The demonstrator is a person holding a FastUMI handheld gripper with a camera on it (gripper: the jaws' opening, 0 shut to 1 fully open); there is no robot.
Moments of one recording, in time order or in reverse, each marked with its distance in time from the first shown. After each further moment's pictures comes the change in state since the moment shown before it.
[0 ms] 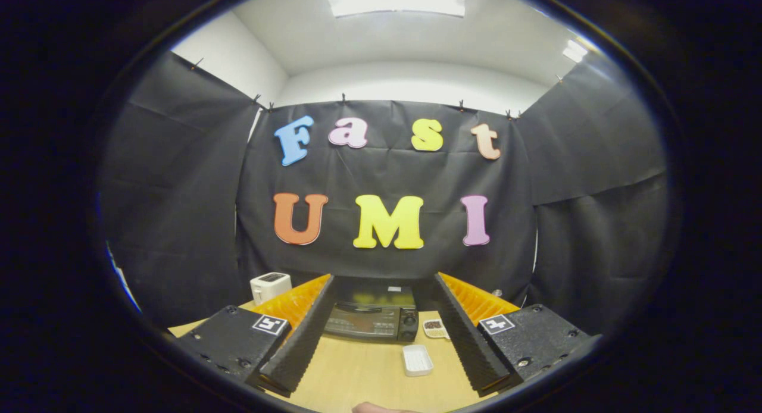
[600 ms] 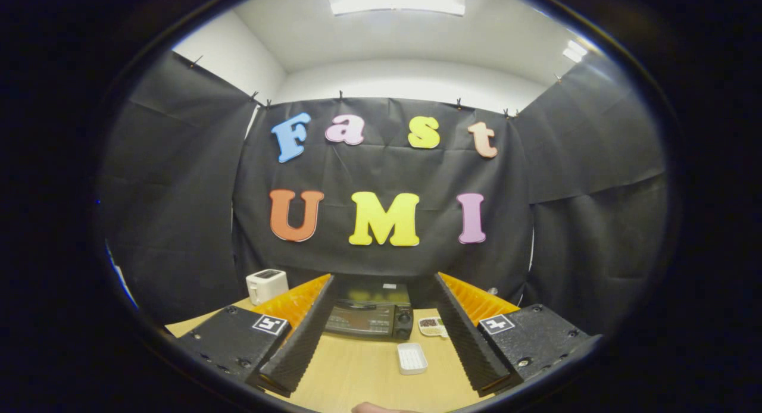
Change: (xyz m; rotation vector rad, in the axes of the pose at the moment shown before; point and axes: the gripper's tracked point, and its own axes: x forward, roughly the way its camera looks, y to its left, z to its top) arm -0.002 -0.012 -0.001 -0.007 0.009 -0.026
